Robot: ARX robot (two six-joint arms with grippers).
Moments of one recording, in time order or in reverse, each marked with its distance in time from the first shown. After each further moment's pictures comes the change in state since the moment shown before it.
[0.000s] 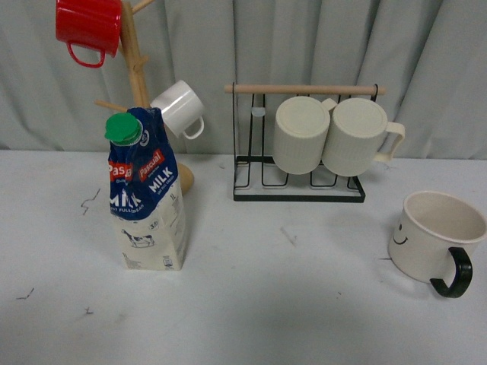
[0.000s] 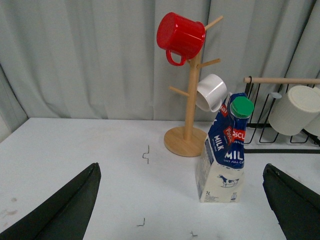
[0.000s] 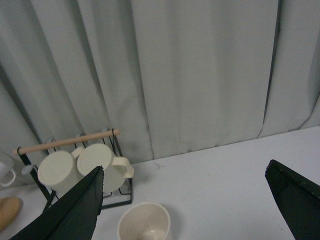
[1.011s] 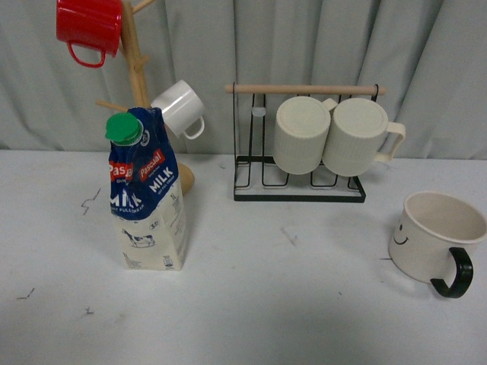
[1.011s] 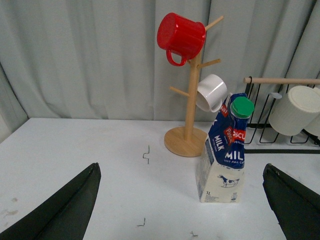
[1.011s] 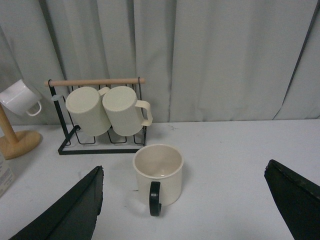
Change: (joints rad) left arm 0.000 0.000 0.000 0.000 0.000 0.000; right arm 0.136 -0.609 -0.240 -0.410 0.020 -0.110
